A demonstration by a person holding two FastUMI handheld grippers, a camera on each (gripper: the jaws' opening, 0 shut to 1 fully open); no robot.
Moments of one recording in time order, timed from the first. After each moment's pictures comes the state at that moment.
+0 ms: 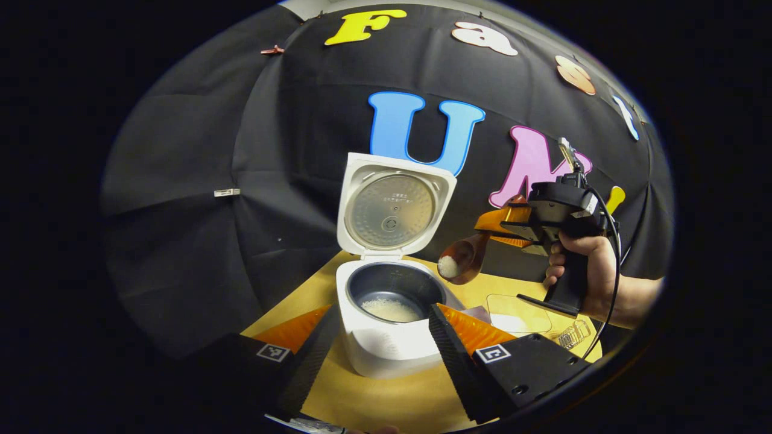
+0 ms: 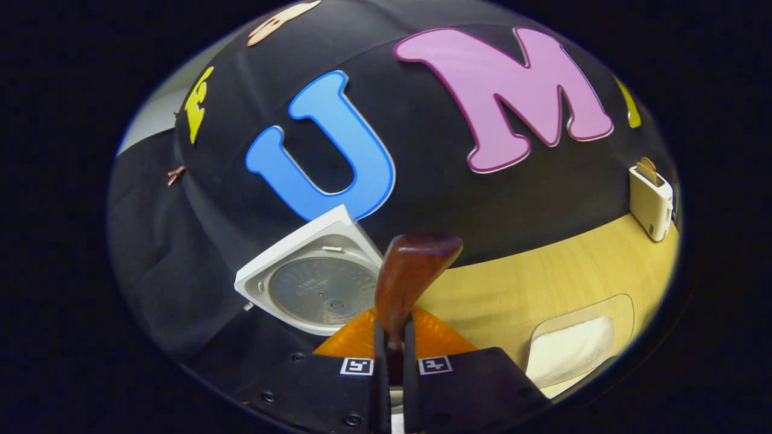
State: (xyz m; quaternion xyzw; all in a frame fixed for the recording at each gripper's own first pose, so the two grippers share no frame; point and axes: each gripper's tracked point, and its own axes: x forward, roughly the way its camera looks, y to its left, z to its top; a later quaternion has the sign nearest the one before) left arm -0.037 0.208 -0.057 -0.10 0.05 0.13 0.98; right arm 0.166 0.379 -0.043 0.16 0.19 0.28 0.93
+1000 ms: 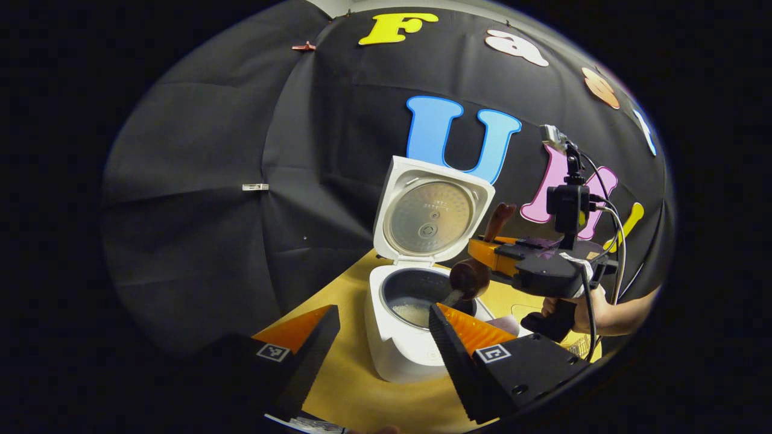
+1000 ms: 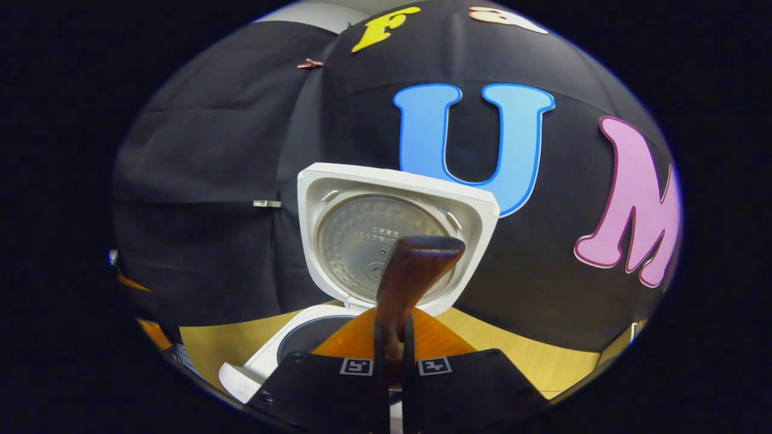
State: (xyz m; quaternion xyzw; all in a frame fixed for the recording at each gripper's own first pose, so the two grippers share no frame) left arm -0.043 0.252 -0.061 -0.13 0.04 0.18 0.98; right arm 0.127 0.449 -0.074 -0.17 0.04 0.41 0.90
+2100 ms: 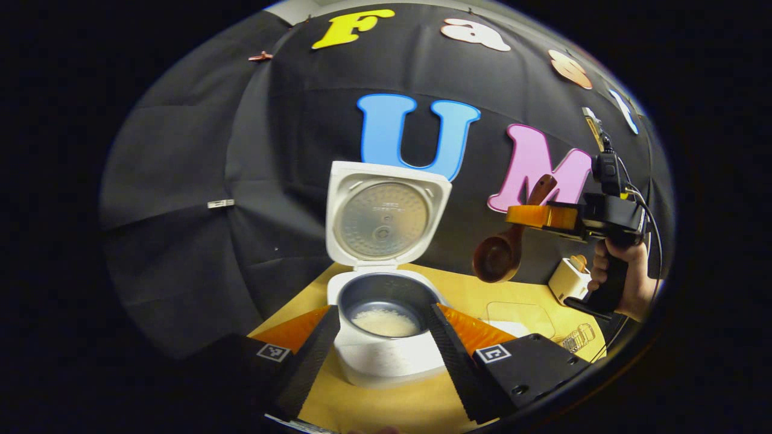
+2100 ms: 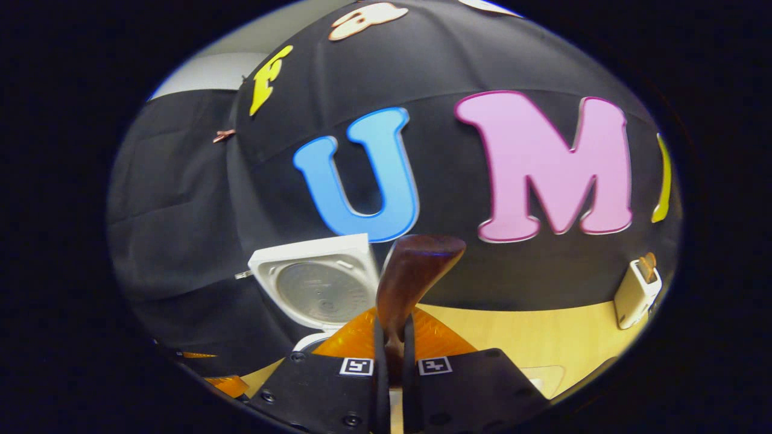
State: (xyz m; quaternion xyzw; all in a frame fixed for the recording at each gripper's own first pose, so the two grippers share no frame) left arm 0.006 0.174 -0.037 -0.07 0.04 0.12 0.99; right arm 0.166 0.292 0.024 0.03 0.07 0.31 0.95
